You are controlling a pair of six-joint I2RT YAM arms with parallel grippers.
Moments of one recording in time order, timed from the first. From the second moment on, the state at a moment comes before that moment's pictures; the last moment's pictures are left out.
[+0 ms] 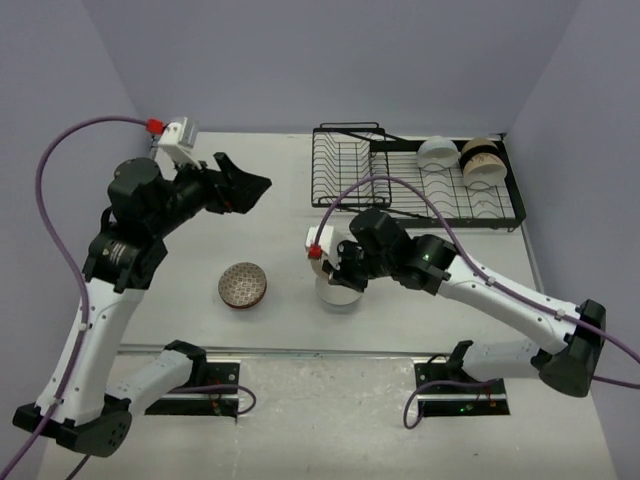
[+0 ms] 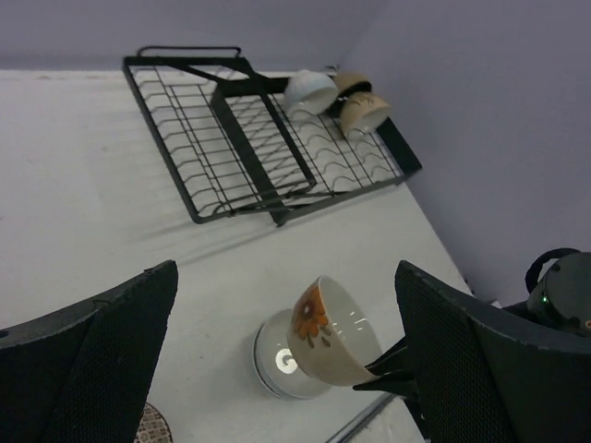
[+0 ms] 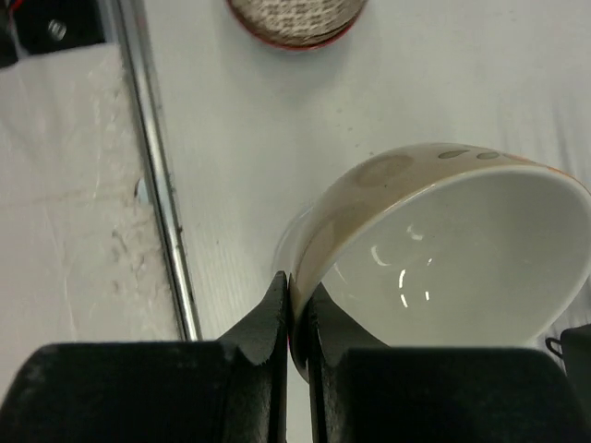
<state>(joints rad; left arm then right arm) -0.32 0.95 1.35 -0.54 0.28 -0.46 0.94 1.24 1.17 -0.64 -0.25 -0.29</state>
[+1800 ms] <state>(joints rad) -0.81 1.34 1.33 -0.75 -0.13 -0.45 1.23 1.54 1.51 -0.97 0.31 -0.45</state>
